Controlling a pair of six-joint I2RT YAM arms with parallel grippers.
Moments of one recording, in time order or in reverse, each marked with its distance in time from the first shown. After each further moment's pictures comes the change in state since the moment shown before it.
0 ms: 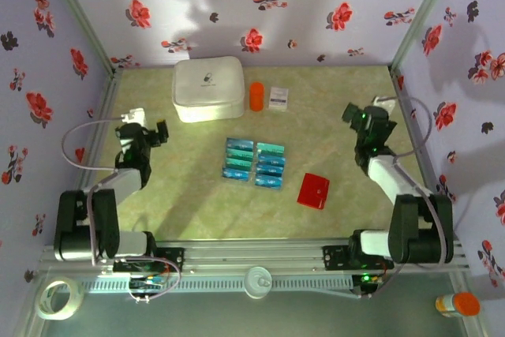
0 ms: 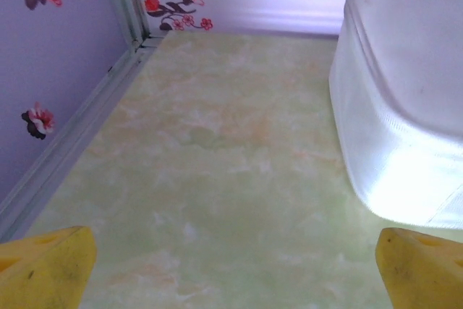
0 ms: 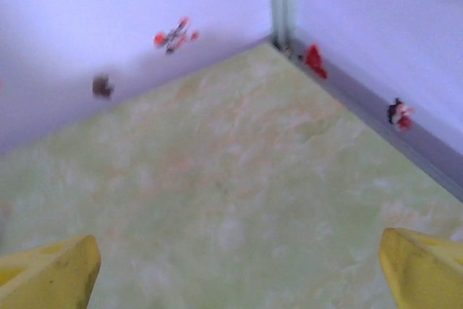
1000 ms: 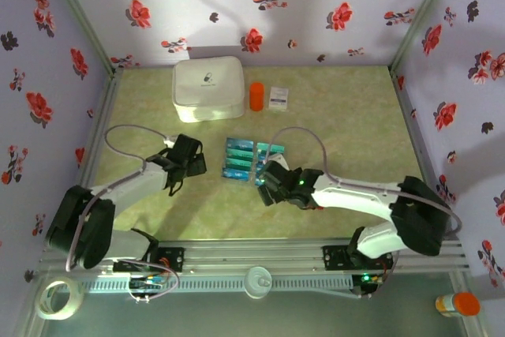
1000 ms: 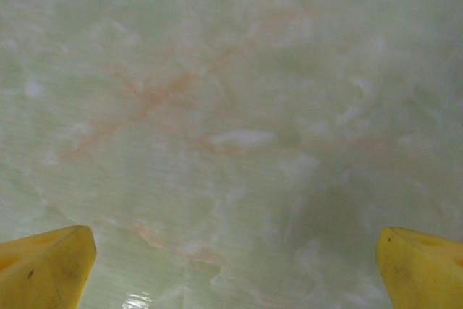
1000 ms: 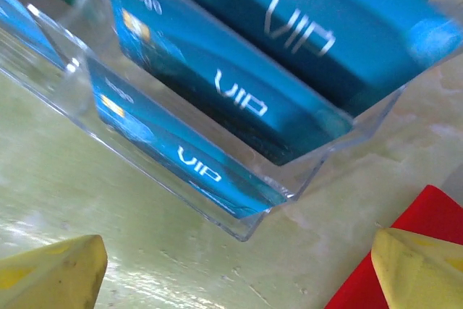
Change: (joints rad) left arm -0.517 0.039 0.140 -0.853 -0.193 -0.552; right arm 1.045 0.131 0.052 -0.700 0.055 0.129
